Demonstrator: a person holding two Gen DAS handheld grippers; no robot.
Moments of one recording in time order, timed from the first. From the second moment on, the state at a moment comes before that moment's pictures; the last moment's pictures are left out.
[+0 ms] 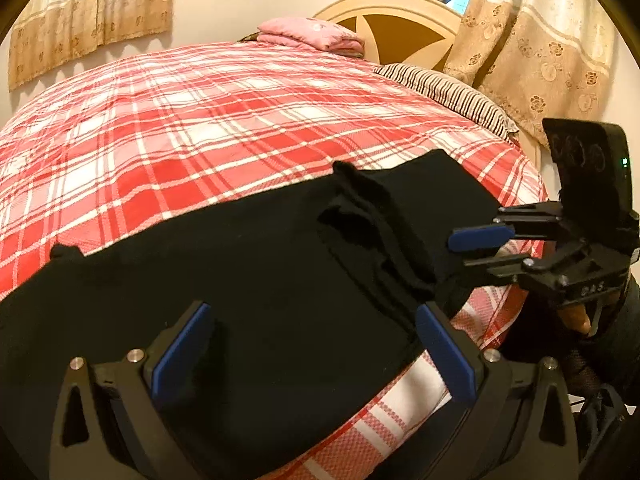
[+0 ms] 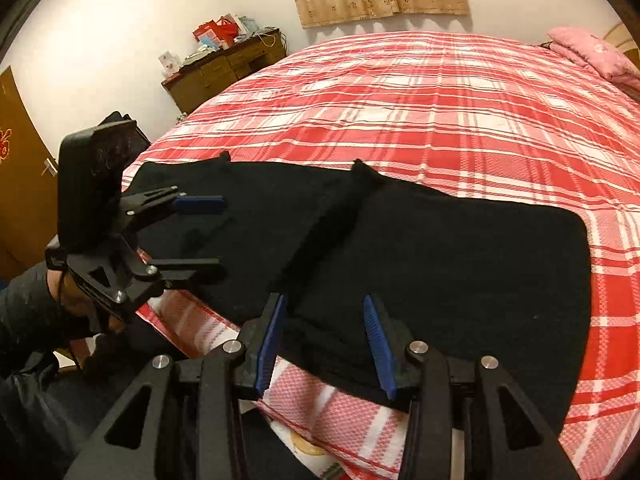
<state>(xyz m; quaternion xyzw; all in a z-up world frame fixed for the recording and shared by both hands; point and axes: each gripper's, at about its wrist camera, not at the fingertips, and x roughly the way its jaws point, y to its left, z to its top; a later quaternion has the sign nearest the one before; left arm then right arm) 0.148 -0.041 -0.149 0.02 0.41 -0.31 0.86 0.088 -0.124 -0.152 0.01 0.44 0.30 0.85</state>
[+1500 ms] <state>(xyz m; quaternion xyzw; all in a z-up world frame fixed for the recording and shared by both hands) 0.189 -0.113 -0.156 -0.04 0.46 -0.39 0.80 0.092 -0.229 -0.139 0.14 0.34 0.15 0.92</state>
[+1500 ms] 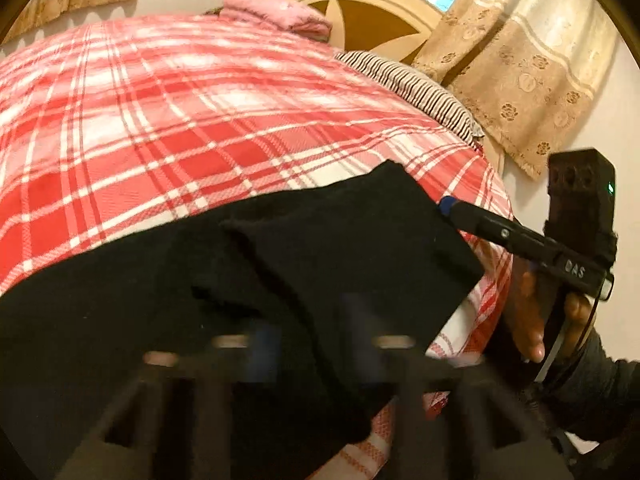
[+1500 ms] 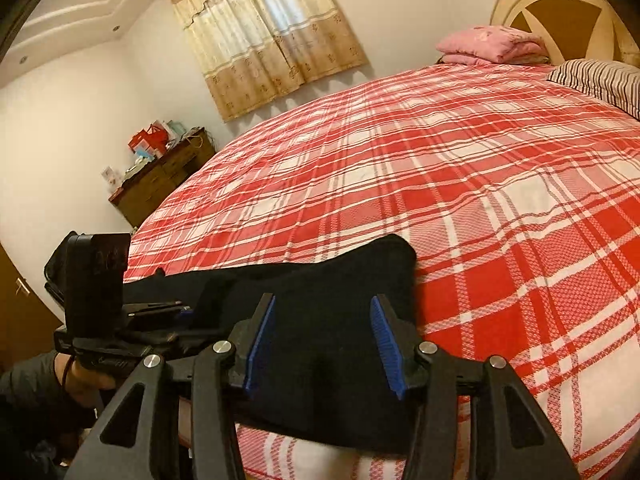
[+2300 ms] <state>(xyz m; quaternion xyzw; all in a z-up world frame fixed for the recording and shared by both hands) 0.192 -0.072 -0.156 -0.12 0.46 -0.36 0.80 0.078 -0.217 -0.133 0.11 0.30 0.16 0.93</state>
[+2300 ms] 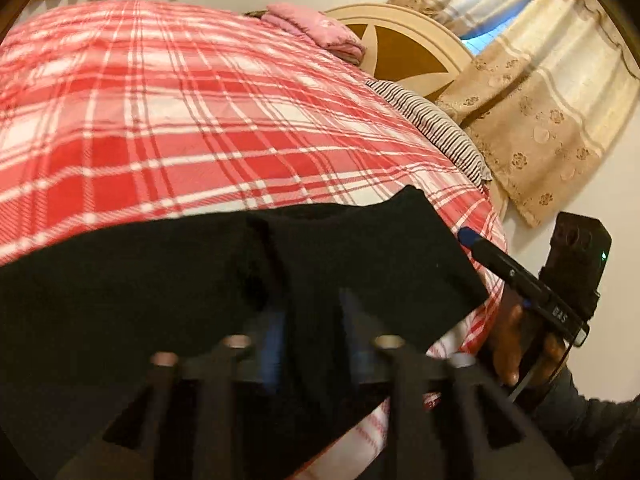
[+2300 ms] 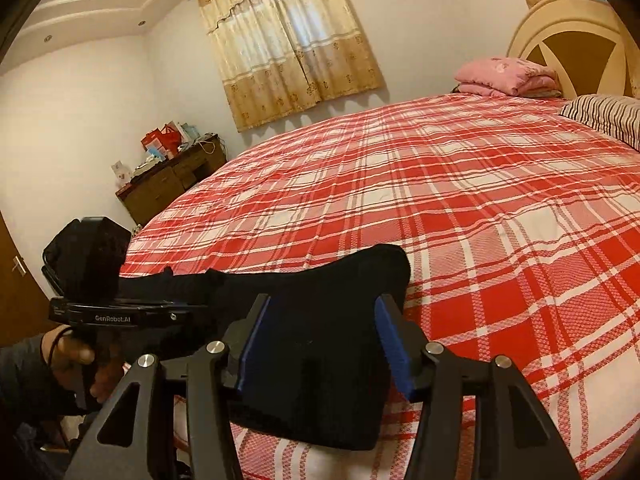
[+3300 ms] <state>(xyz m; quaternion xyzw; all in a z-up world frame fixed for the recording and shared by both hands) 0.188 -0.081 -0.157 -0.14 0.45 -0.37 0.80 0.096 -0.207 -0.158 0.01 0.43 0.09 0.90</state>
